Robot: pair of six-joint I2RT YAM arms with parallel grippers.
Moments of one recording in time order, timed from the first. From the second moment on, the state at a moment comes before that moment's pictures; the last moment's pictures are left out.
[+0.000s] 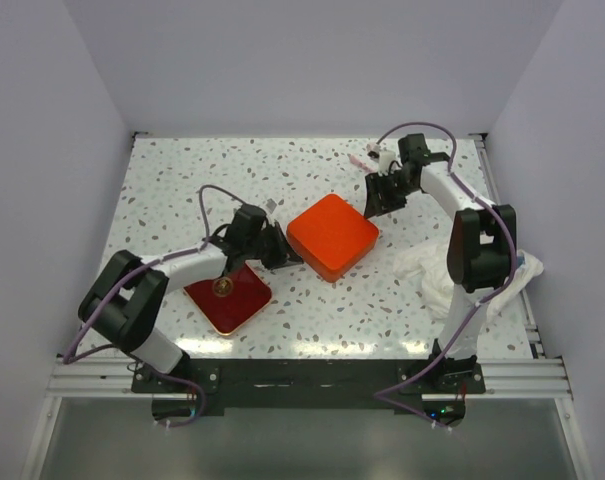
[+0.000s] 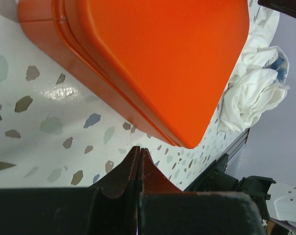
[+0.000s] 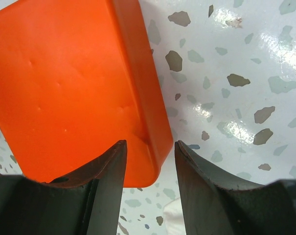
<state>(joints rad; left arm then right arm) -0.56 1.56 0.77 0.06 0.35 -0.92 0.14 1.97 1.58 -0.79 -0.46 -0.15</state>
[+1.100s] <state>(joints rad) -0.56 1.60 0.90 0.05 0.35 -0.93 0.14 1.99 1.55 -0.74 -0.41 -0.11</state>
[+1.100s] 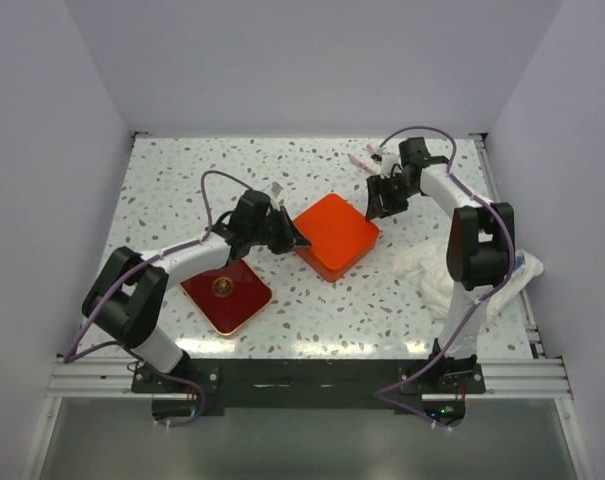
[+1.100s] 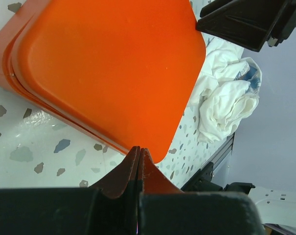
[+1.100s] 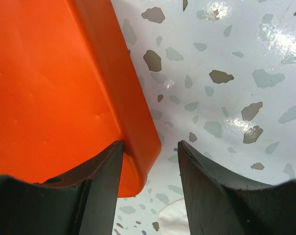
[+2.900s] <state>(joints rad) -0.58 1.74 0.99 0.02 0.38 -0.90 0.09 1.98 1.53 -0.70 -0.40 -0.08</state>
